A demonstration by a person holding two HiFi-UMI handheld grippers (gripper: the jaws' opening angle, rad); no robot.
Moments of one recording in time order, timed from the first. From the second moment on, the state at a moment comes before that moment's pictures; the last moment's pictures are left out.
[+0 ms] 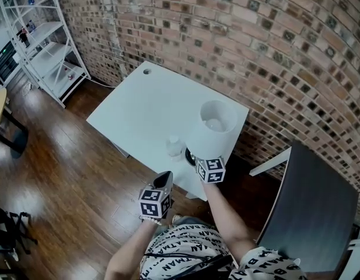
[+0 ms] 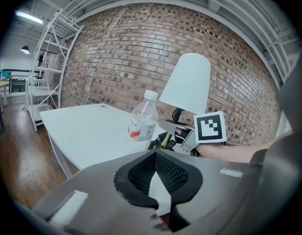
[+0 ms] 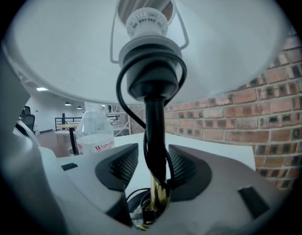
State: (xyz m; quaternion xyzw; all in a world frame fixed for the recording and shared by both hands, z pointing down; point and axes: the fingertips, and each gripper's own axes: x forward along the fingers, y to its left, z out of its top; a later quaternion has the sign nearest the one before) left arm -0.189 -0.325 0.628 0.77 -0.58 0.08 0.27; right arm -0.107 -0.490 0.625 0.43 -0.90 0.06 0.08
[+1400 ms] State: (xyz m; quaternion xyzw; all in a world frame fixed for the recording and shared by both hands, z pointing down) left arm -0.102 -0.188 0.588 0.88 -0.40 0.12 0.25; right arm 0.051 -0.289 0.537 0.62 -0.78 0.07 0.06
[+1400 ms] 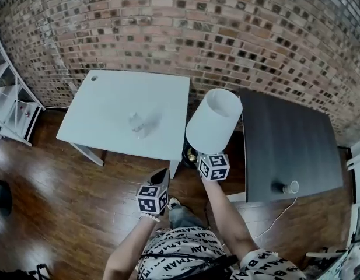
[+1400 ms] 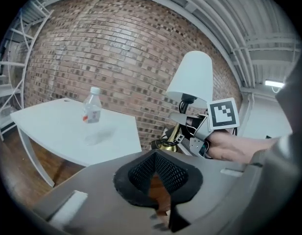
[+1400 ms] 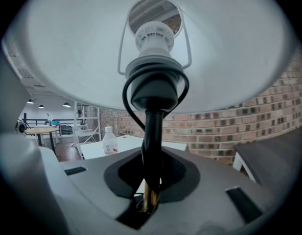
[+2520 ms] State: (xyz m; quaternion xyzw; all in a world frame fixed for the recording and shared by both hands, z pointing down) left arm 0.193 0.000 0.584 0.96 -0.09 0.19 0.18; right arm 0.405 0.004 0.546 0.84 -0.53 0.10 0.03
